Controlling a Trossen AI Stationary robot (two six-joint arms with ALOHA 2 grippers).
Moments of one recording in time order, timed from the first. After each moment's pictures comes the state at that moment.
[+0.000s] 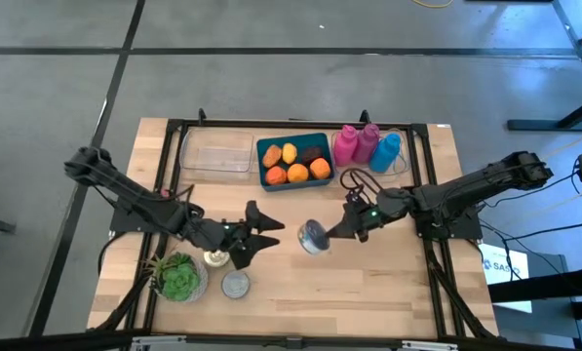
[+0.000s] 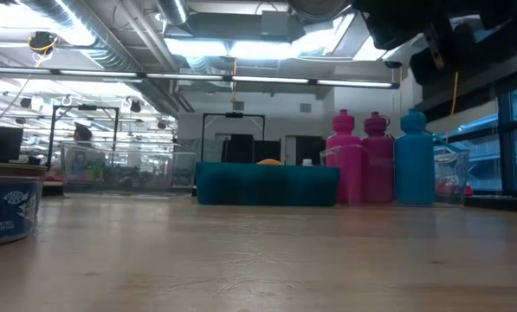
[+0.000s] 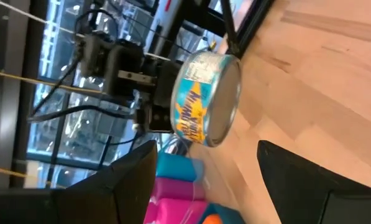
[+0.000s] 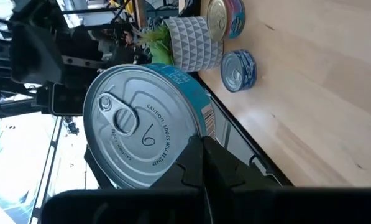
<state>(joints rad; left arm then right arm) -0.44 1.26 0.98 0.07 -0.55 0.95 0.27 1.16 0.63 0.25 -0.09 1.67</state>
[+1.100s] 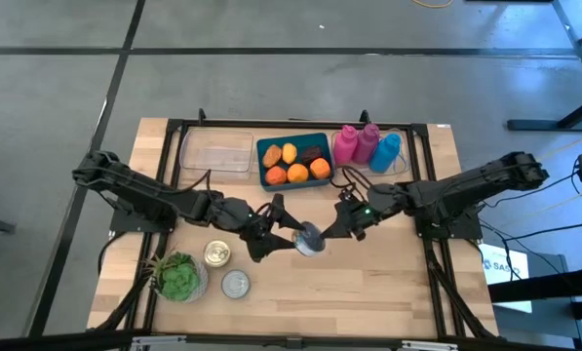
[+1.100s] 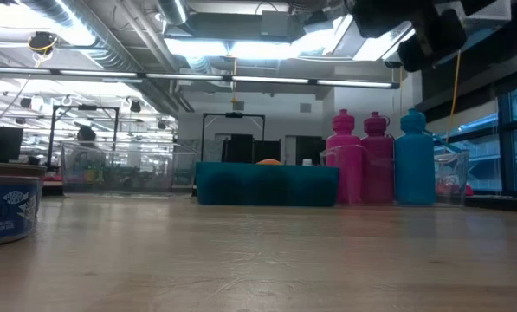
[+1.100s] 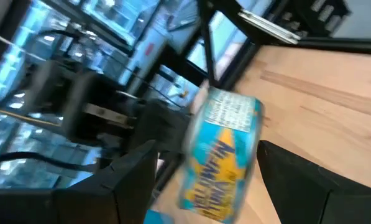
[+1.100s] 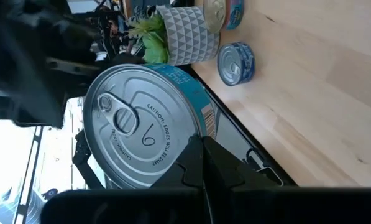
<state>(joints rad) -0.26 1.38 1.07 0.14 -0.12 0.87 0.24 1.23 0.76 0.11 -0.17 1.64</state>
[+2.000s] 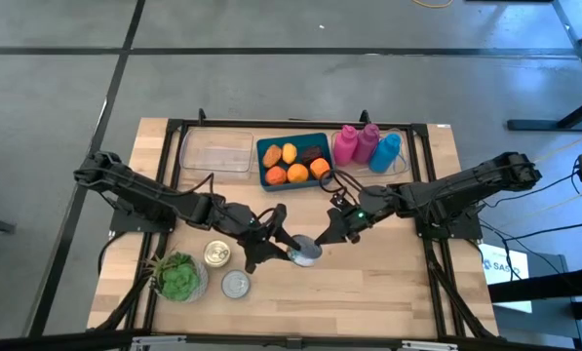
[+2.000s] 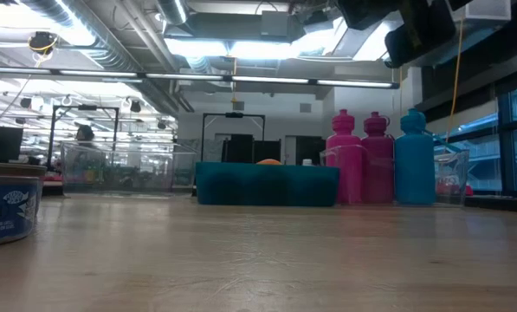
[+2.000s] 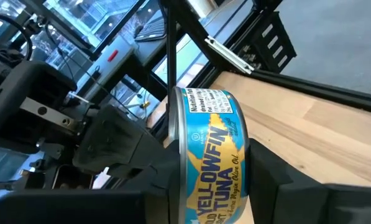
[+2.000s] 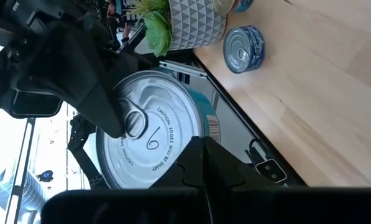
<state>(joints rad) -0.29 1.39 1.08 0.09 0.01 0.69 0.24 1.31 0.84 0.12 -0.23 1.60</state>
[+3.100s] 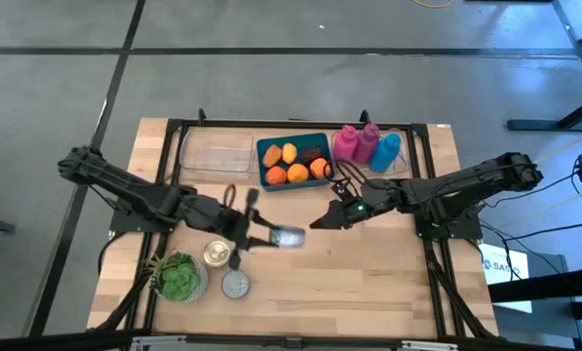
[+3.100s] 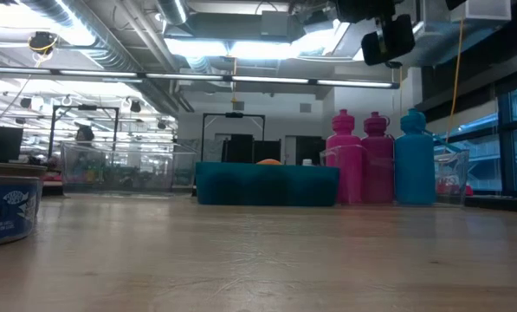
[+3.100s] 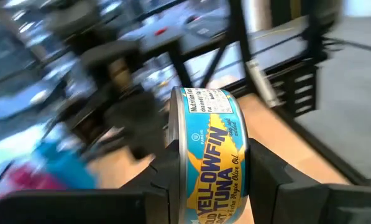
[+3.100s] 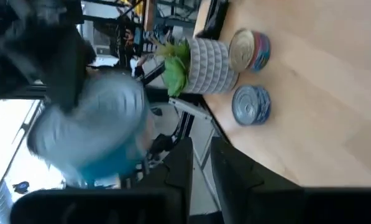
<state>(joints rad) -0.34 1.19 1.08 -0.05 -0.21 0.26 0.20 1.29 0.84 0.15 -0.11 1.42</state>
